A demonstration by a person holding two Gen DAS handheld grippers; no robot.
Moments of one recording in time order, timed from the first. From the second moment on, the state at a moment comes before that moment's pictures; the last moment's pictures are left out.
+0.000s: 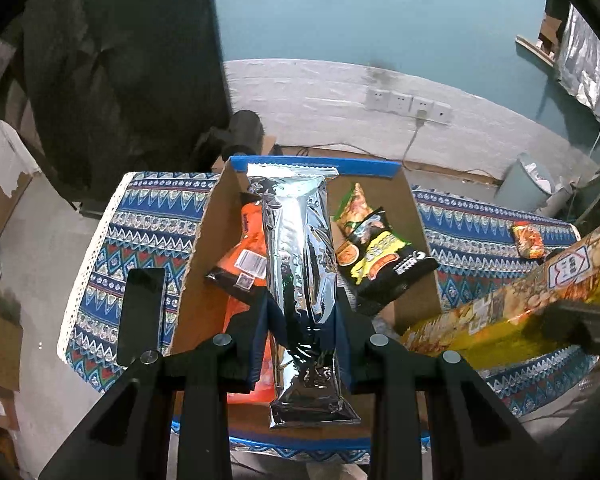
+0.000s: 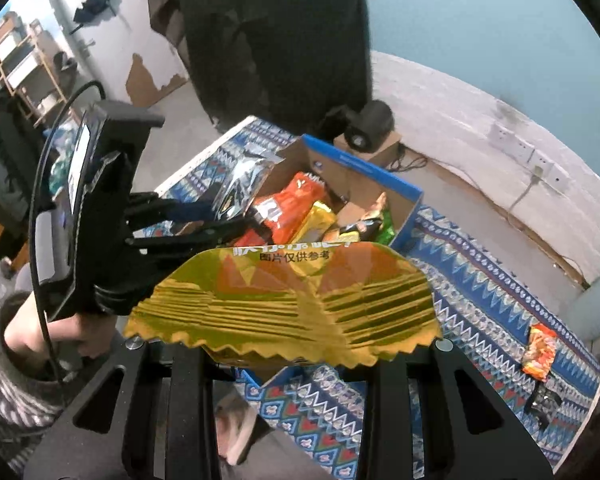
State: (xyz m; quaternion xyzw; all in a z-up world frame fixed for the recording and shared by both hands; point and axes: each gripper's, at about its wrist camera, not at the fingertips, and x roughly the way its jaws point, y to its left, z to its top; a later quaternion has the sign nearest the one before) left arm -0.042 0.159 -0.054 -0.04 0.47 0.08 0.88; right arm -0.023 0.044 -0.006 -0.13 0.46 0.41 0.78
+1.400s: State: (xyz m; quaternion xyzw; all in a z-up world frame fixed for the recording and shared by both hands) left arm -0.019 0.172 -0.074 -0.08 0.49 0.12 0.86; right arm 0.054 0.057 -0.055 -0.10 0.50 0.33 0.79
